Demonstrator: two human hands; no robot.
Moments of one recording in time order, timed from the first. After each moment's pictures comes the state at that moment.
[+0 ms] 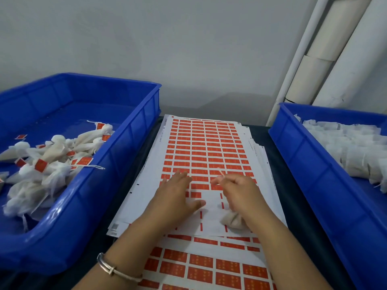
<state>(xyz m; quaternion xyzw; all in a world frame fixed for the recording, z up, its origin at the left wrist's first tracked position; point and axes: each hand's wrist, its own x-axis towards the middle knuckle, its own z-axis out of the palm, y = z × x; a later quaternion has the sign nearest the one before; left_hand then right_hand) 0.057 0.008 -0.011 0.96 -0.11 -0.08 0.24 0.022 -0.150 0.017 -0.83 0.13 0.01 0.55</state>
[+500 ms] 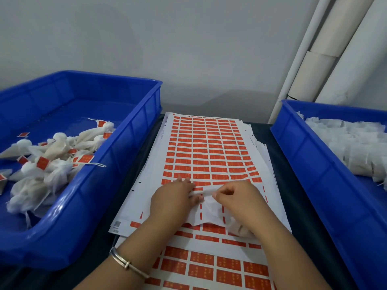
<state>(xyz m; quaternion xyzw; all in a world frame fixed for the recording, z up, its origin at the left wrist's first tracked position) 0.064 0.000 -0.027 0.98 -0.10 -0.03 0.14 0.015 -0.146 0.016 -0.91 0.15 0.04 0.38</state>
